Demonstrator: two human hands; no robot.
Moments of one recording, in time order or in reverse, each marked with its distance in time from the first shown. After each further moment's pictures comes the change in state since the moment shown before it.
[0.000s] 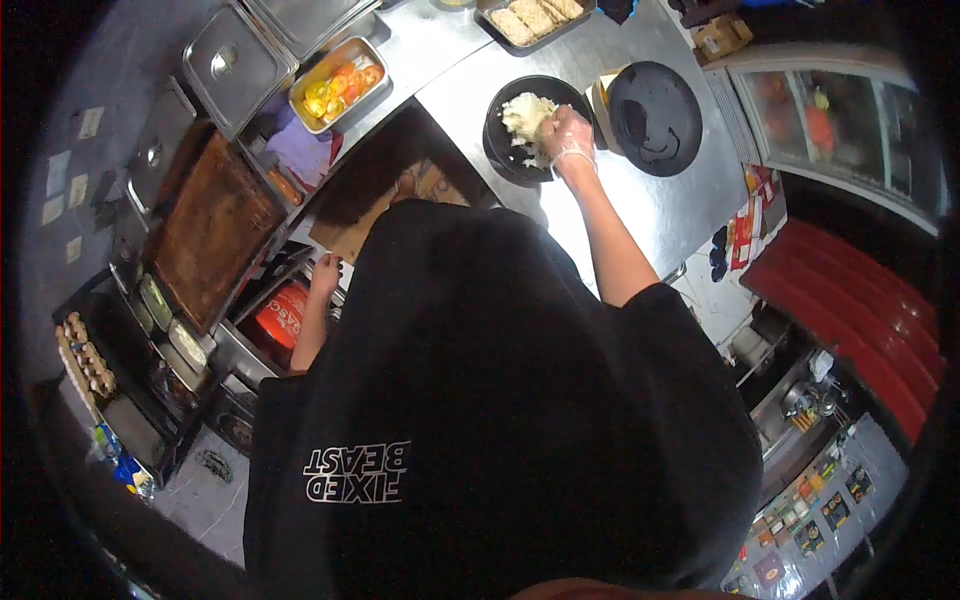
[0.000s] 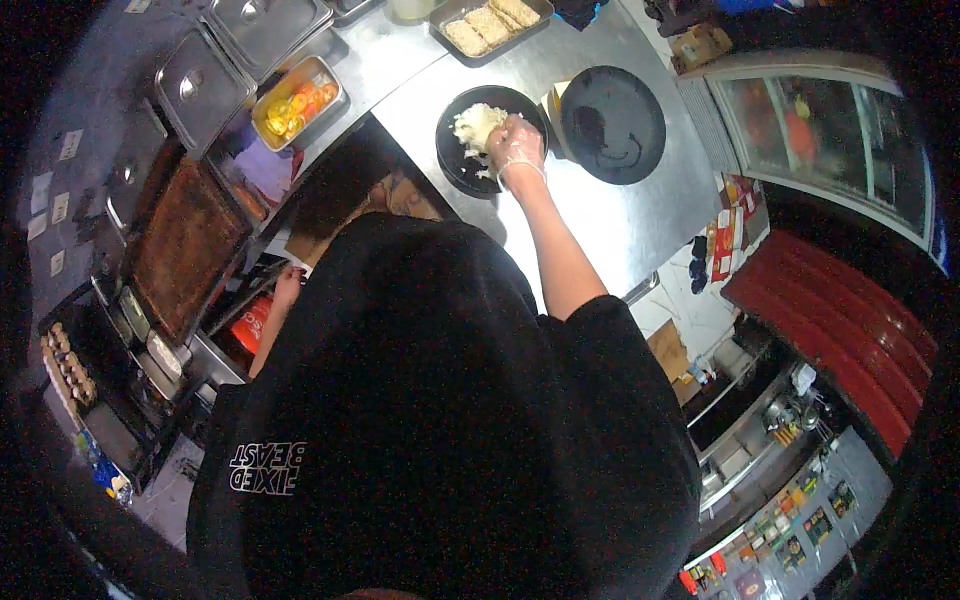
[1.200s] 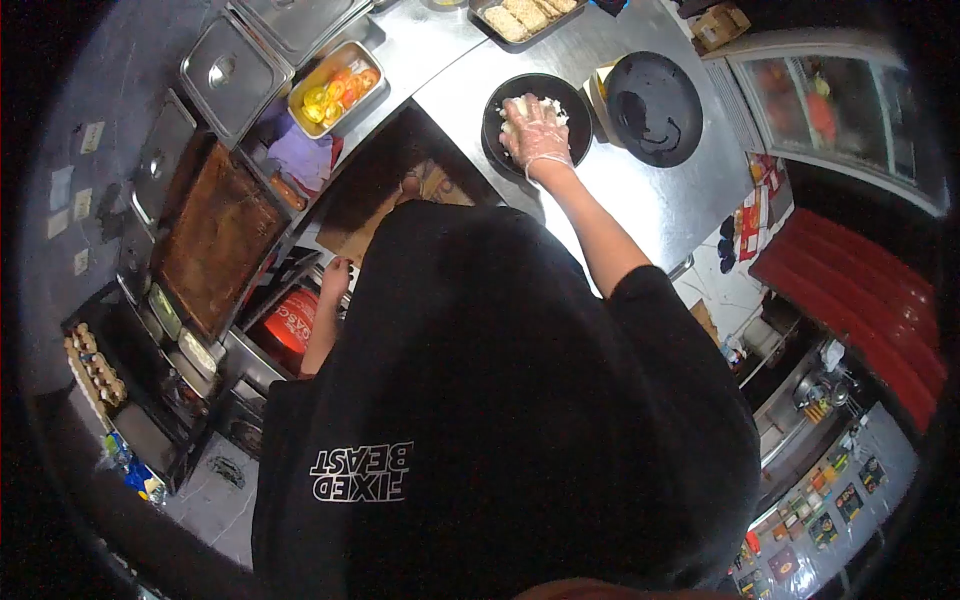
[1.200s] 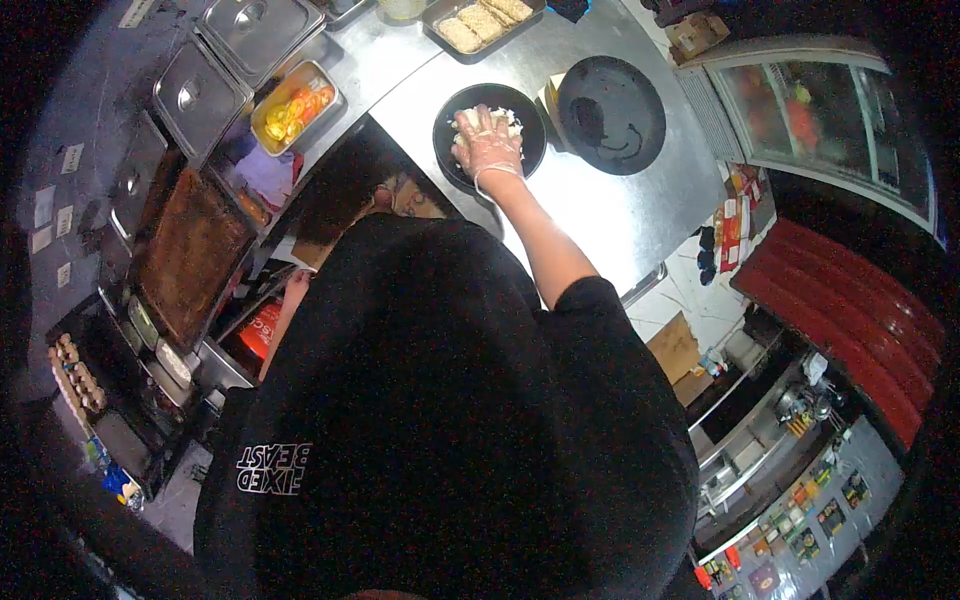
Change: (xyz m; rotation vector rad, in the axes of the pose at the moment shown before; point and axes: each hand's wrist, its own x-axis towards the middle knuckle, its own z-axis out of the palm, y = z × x) left_hand -0.023 0.036 0.006 0.067 -0.018 0.018; right_hand -0.019 -0.013 0.034 -0.383 -0.011 -0.299
